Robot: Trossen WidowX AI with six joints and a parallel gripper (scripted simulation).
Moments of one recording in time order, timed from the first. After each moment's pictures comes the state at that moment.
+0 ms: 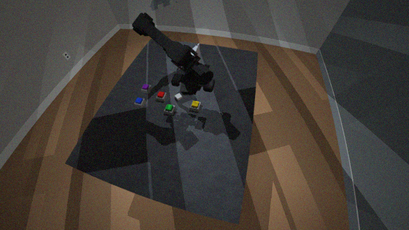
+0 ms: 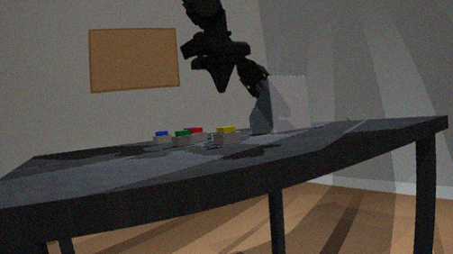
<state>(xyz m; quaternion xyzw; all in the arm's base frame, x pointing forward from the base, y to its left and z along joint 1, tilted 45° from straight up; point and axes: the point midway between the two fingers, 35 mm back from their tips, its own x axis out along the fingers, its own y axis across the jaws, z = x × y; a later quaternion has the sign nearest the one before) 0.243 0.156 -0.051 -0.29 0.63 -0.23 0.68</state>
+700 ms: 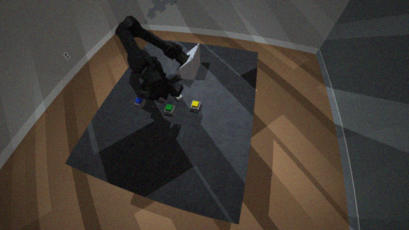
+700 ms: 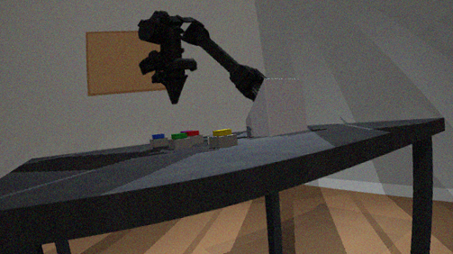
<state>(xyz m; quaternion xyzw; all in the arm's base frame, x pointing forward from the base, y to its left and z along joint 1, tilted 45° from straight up) 0.307 0.067 0.039 -0.29 0.63 -0.23 0.69</state>
